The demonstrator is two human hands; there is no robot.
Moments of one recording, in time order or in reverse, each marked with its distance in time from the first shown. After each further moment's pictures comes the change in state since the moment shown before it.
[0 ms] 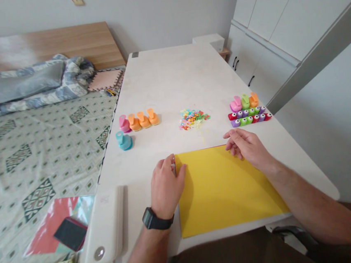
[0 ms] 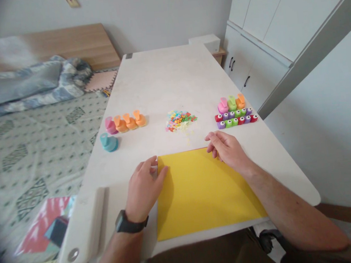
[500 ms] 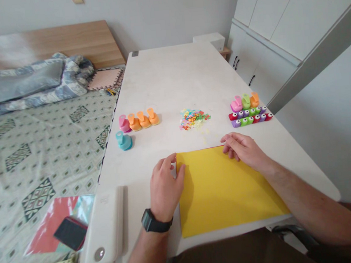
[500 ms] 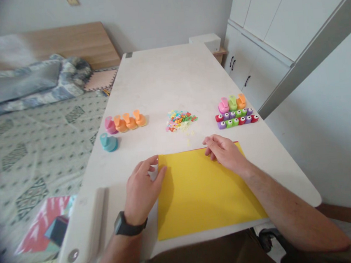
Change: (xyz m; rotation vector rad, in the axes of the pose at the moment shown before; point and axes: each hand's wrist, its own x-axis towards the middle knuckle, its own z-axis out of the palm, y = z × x) left_hand -0.001 0.003 -0.007 -0.071 0.050 0.059; right_hand 0.003 0.009 0.002 -0.101 -0.096 0.046
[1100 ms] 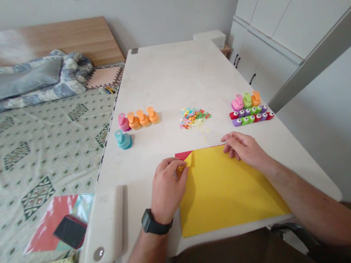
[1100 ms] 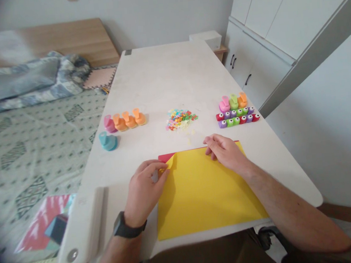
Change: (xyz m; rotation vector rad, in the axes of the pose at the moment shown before) left_hand -0.002 -0.003 0.002 -0.065 -0.075 0.102; right_hand 0.001 0.001 0.001 -0.033 0.000 -0.007
